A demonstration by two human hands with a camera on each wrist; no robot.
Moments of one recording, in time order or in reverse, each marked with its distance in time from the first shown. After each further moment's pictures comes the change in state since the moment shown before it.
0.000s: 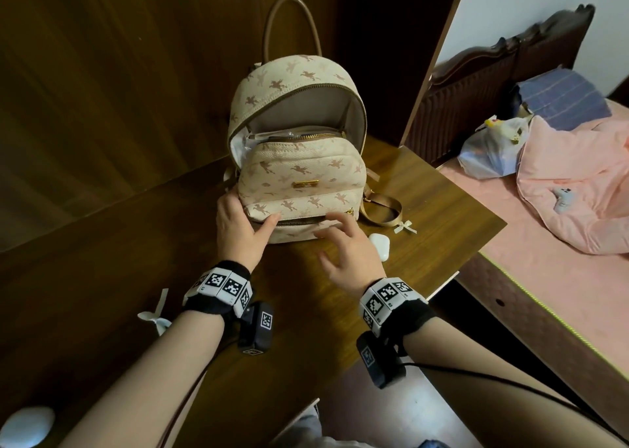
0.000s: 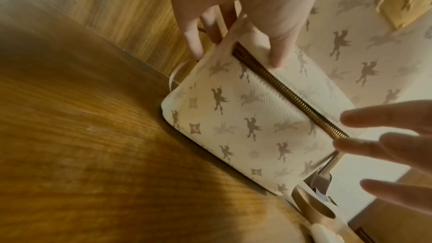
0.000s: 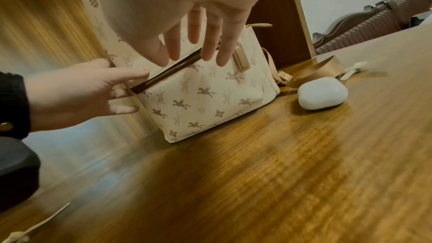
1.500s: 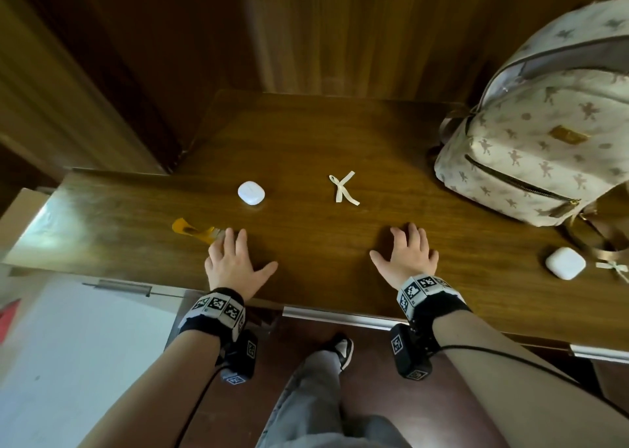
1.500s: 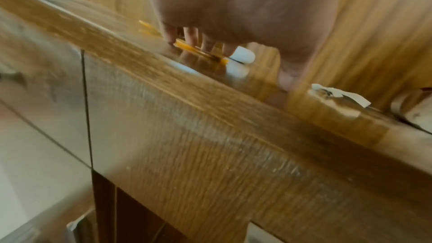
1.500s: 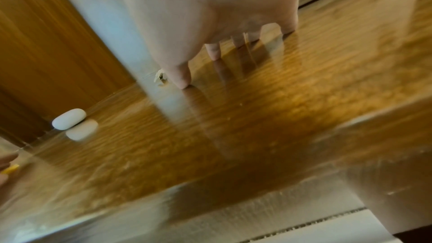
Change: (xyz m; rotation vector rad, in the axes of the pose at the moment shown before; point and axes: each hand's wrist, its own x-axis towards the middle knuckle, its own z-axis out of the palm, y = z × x) left_hand -0.304 -0.144 -0.167 0.692 -0.027 -0.851; right_hand -0.075 -0.096 0.130 -0.363 -0.541 0.051
